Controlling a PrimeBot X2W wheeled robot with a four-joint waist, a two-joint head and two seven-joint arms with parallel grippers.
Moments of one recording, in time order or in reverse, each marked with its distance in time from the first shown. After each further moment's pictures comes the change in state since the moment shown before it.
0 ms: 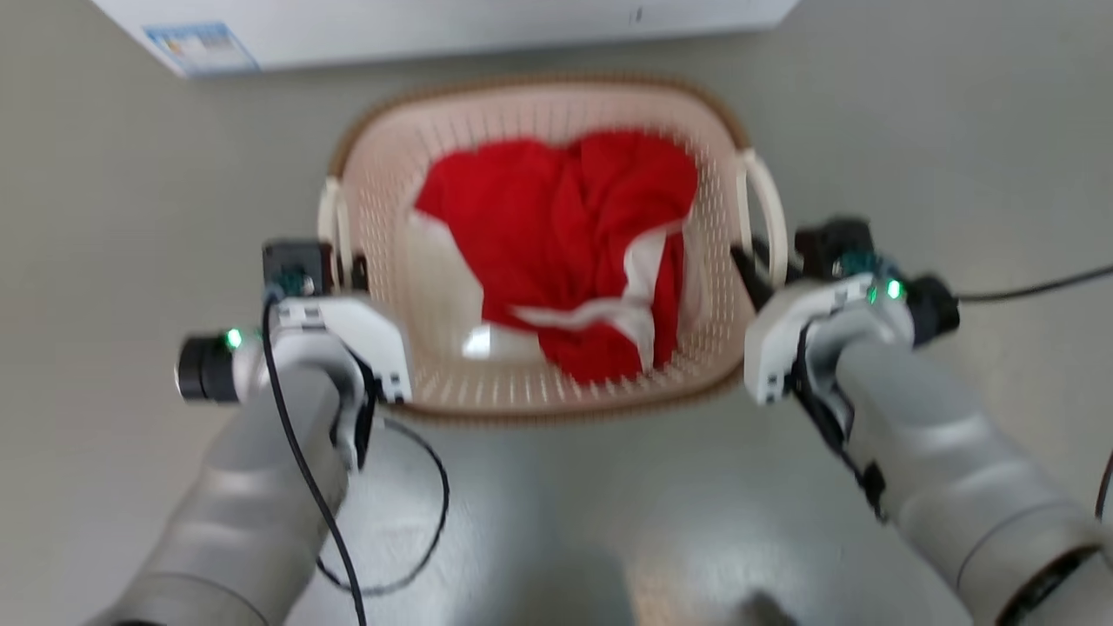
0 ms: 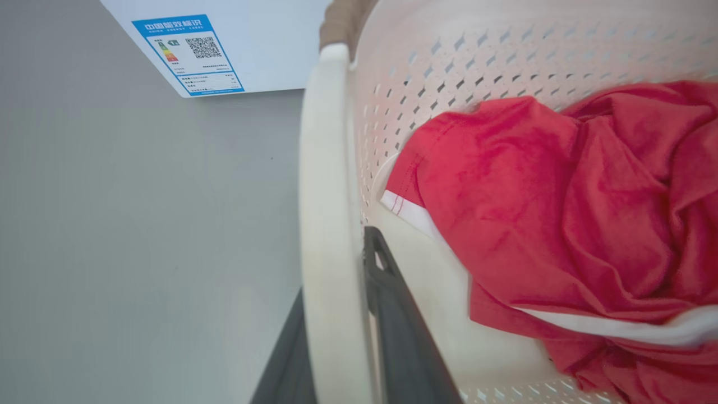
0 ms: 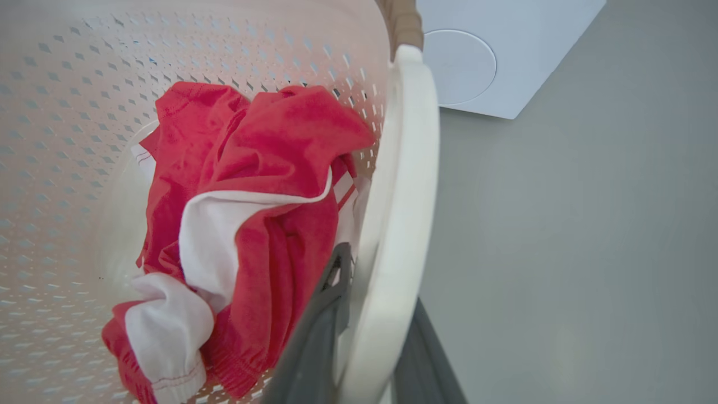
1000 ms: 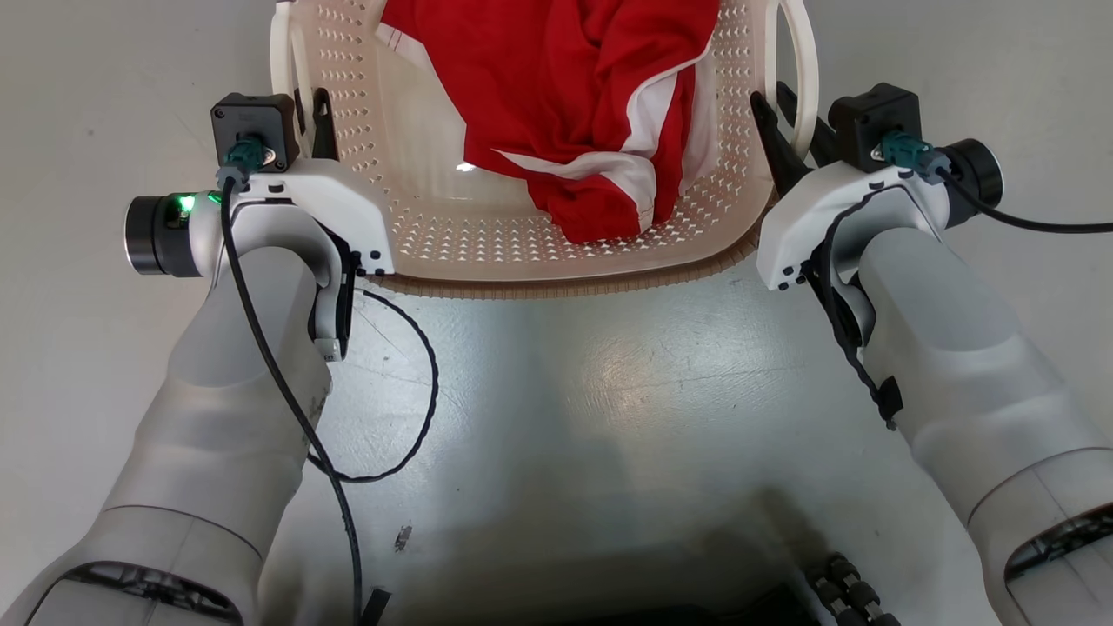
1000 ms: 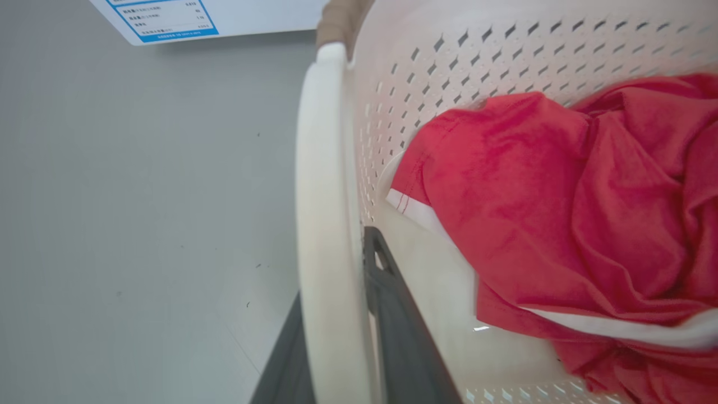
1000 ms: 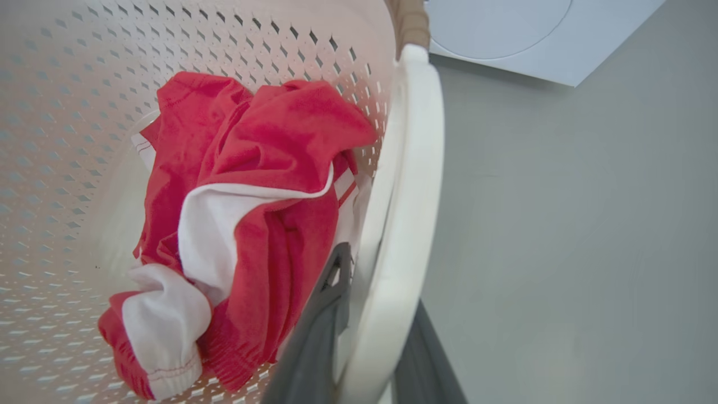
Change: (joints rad) left arm -0.145 0.004 0.237 -0.116 0.273 0.034 -0.003; right arm -0.114 -0.003 -0.418 -0.122 -0.437 0.000 -0.010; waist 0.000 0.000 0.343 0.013
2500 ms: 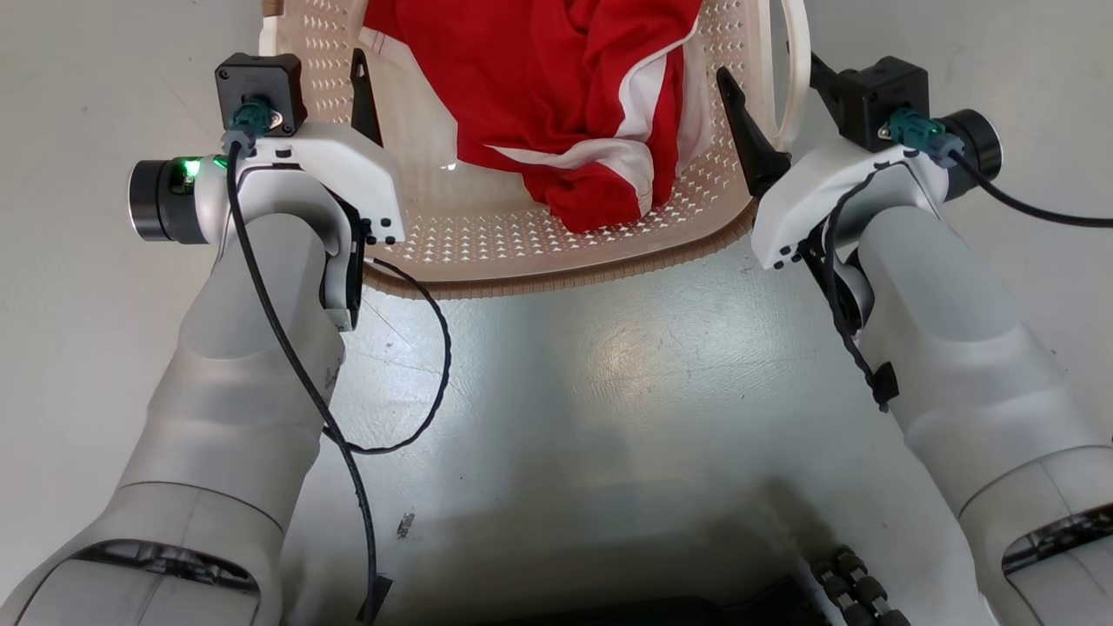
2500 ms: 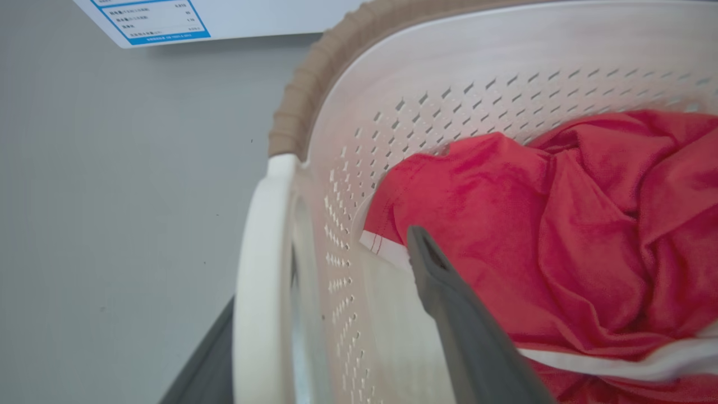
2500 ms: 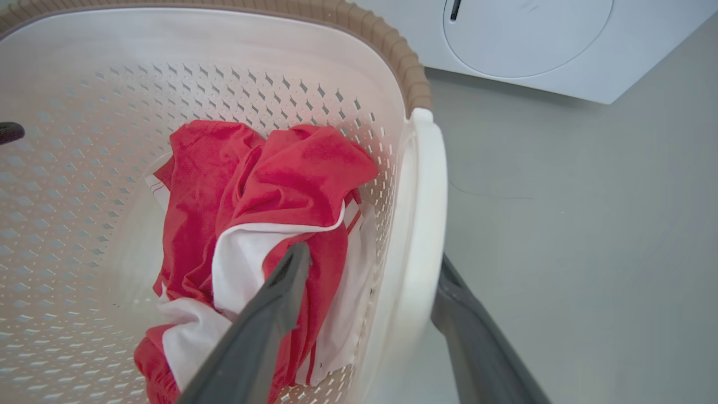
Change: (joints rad) left arm -0.055 -0.056 0.144 0.041 0.136 -0.029 -0.002; right arm 0.007 0.016 -0.142 -0.072 -0.119 0.012 -0.001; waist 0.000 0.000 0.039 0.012
